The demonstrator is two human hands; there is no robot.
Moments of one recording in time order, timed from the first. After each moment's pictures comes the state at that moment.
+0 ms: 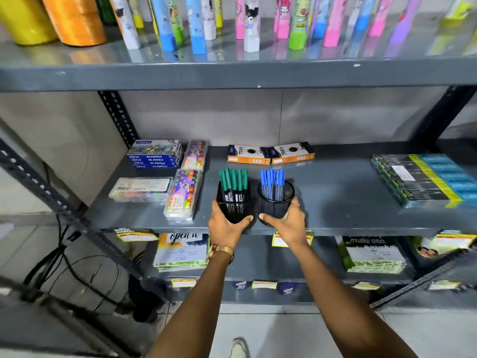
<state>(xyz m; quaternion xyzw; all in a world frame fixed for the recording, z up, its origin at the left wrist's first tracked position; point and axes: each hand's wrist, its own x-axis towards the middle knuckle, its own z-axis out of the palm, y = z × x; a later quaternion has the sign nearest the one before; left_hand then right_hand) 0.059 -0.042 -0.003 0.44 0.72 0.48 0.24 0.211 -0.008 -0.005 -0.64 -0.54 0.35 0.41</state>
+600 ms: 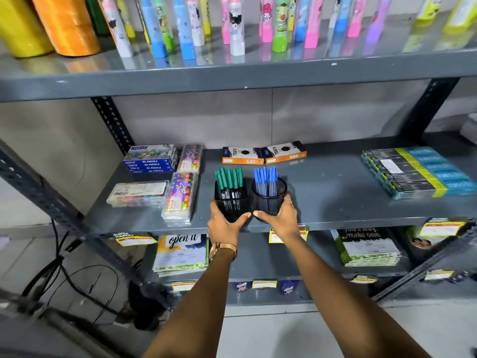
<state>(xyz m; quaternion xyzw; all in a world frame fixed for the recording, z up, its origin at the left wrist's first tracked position) 0.065 -0.045 -0.006 0.44 0.73 0.47 0.22 0.208 -0.012 -0.001 -0.64 -0.53 0.37 0.41</state>
